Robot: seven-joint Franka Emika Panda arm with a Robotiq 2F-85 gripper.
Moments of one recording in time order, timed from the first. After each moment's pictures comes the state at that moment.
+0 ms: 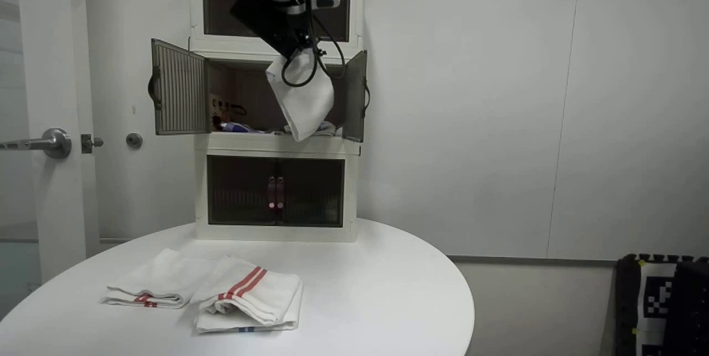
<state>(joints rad) -0.67 0.12 0.47 -1.98 1.88 2.68 -1.46</state>
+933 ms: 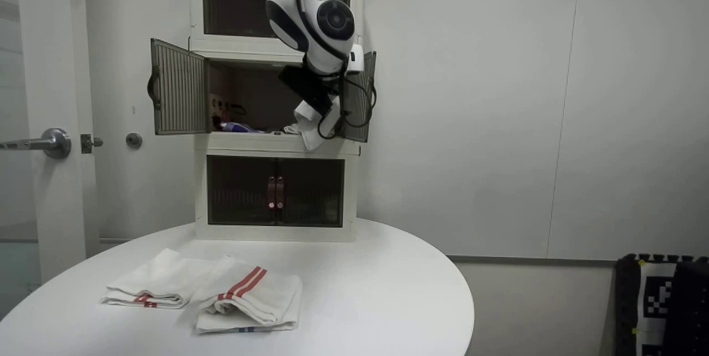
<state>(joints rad) -0.56 0.68 0.46 -1.43 1.72 2.68 -1.51</state>
